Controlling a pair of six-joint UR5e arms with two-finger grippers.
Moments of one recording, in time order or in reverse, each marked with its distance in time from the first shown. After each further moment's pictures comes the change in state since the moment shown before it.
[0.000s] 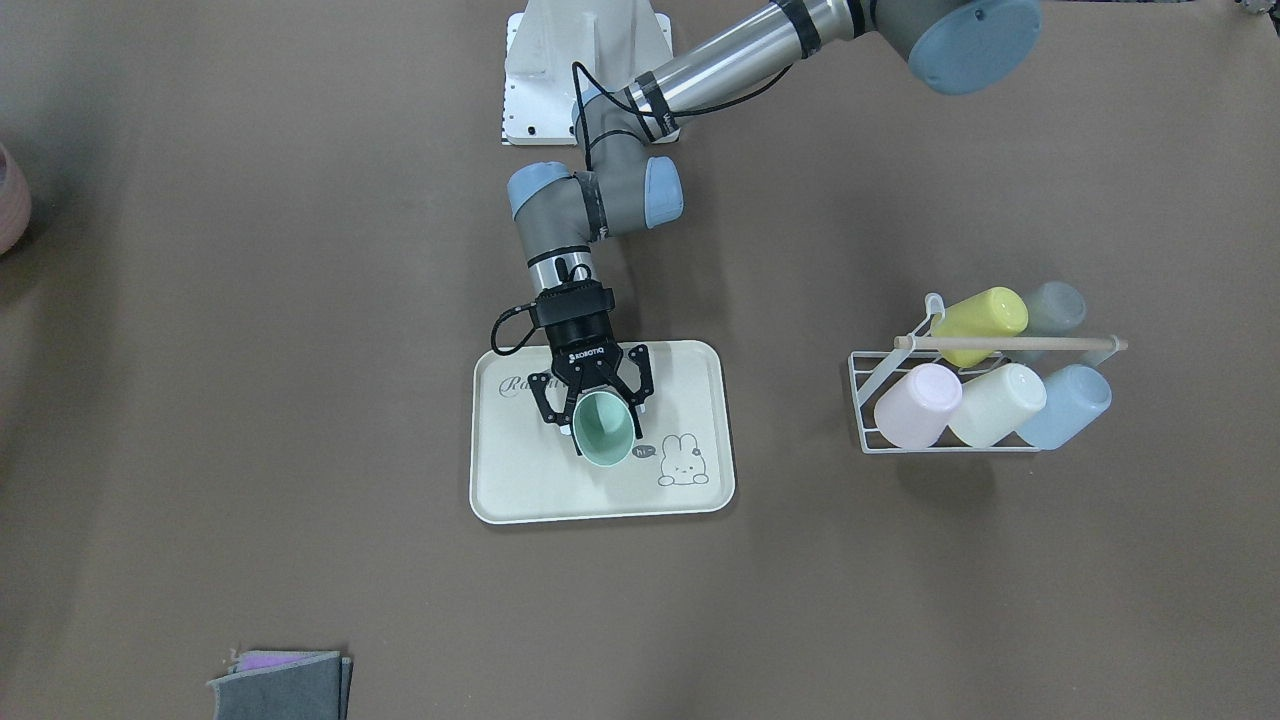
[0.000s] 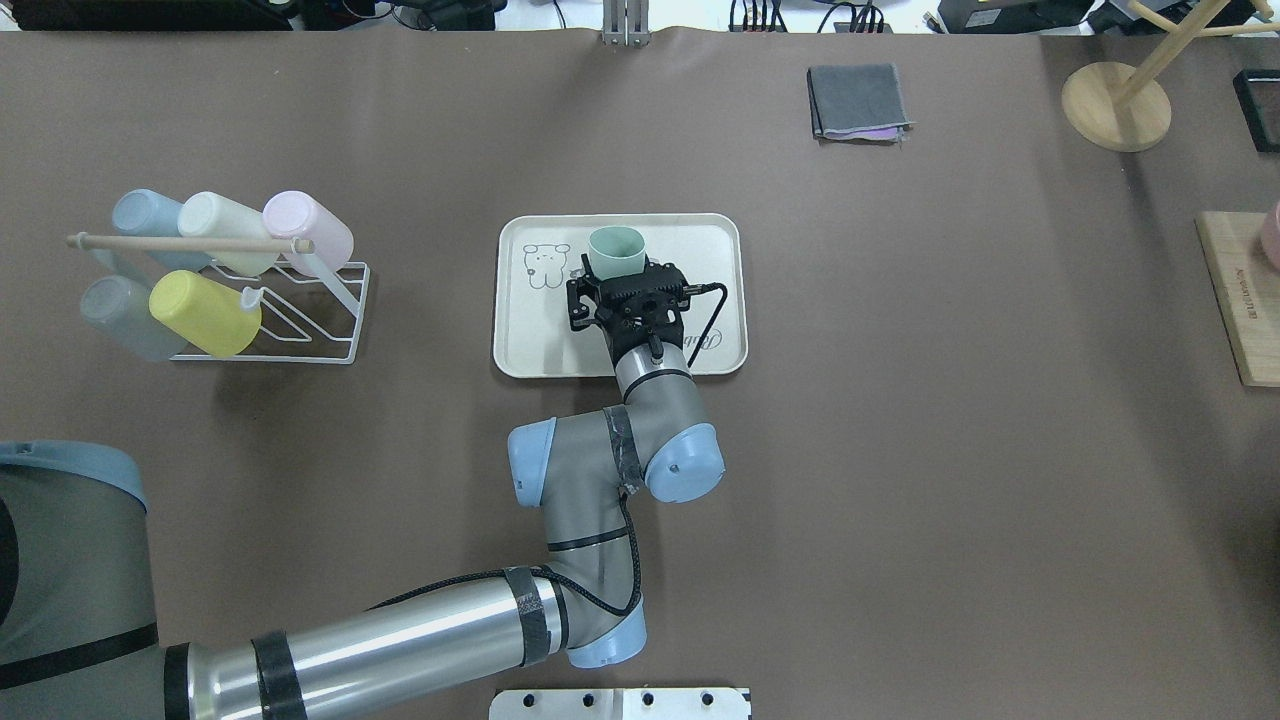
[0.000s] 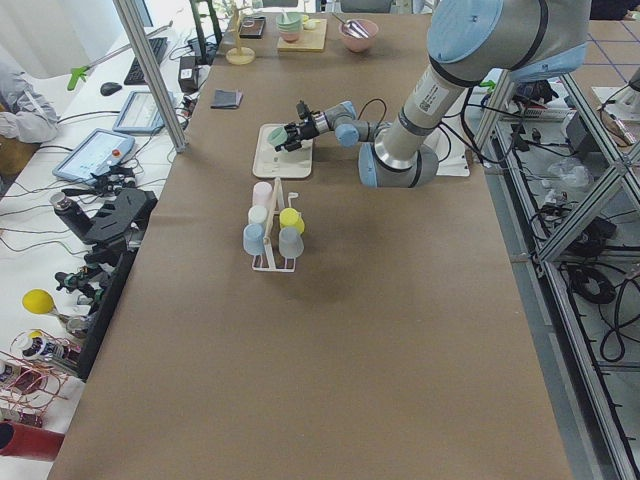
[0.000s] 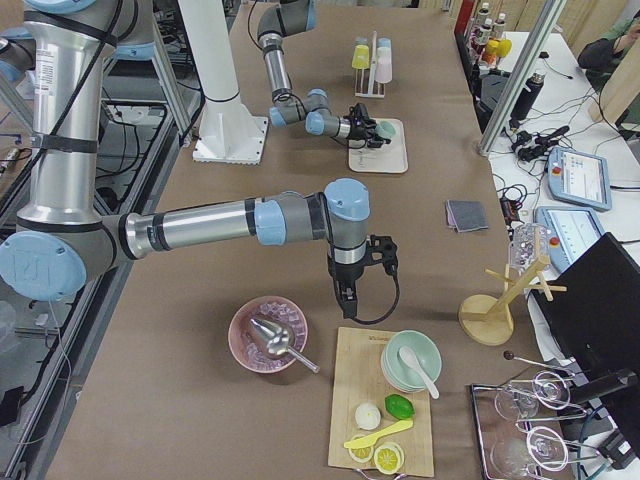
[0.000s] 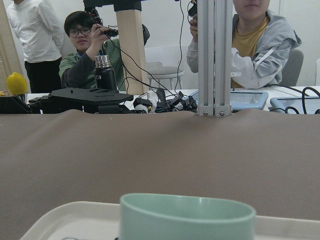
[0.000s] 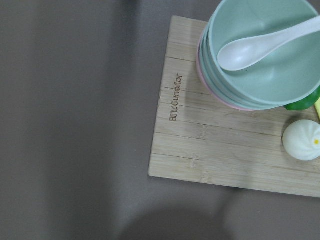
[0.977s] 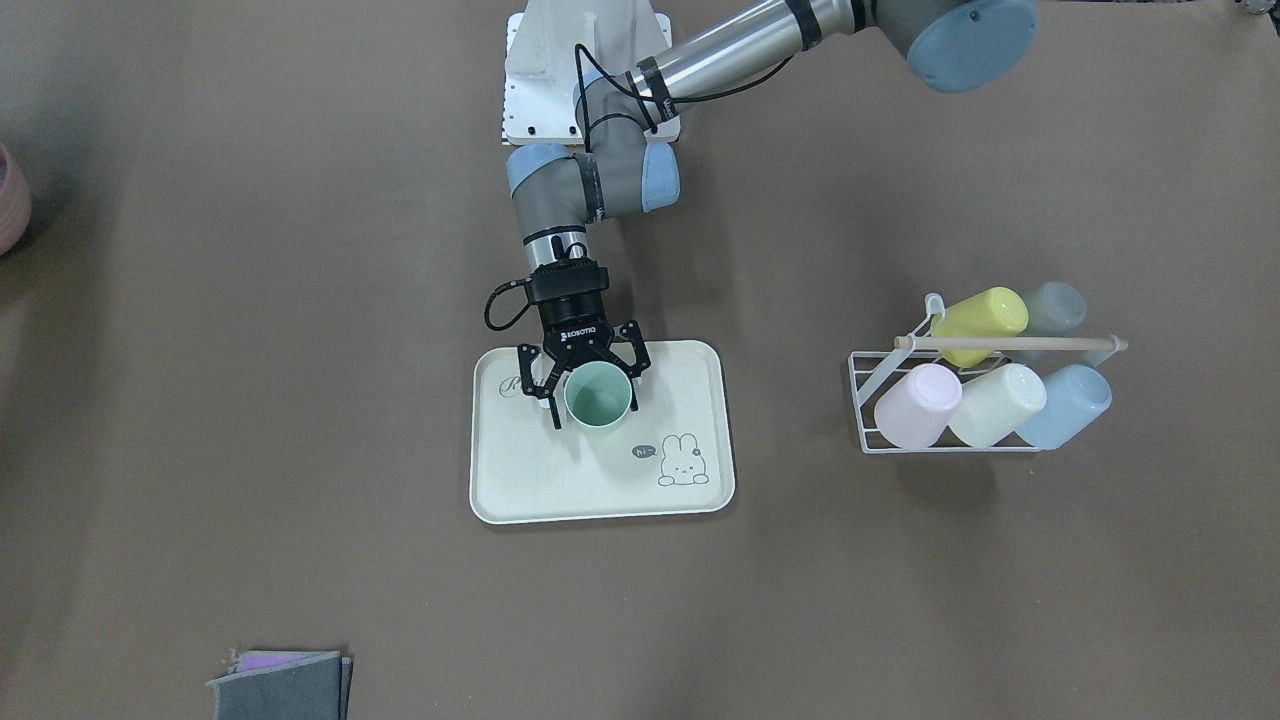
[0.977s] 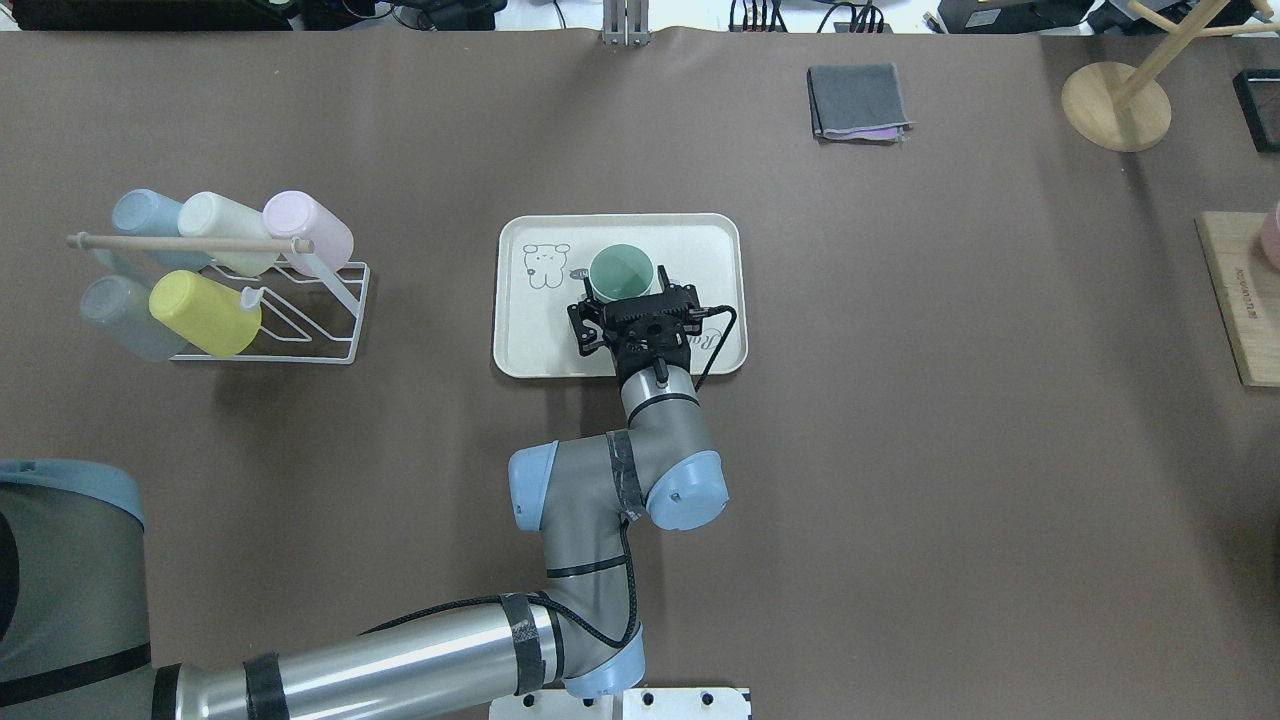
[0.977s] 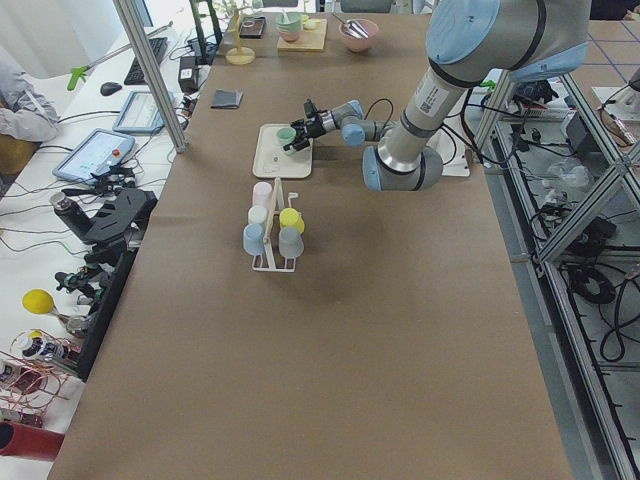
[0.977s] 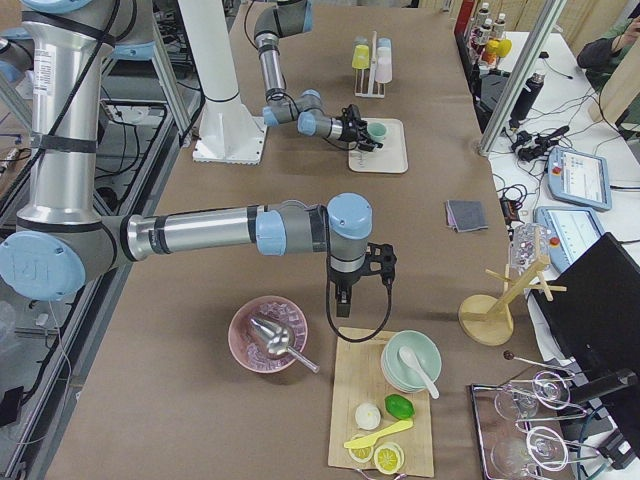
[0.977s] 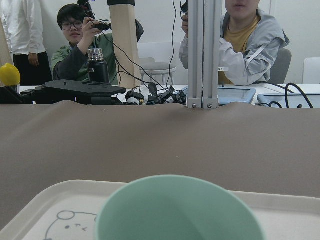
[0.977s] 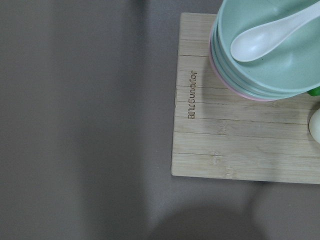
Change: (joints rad) left arm 0.032 0.038 -0.076 -0.007 0.015 -0.008; right arm 0.023 0.007 -0.008 0.000 0.071 0.059
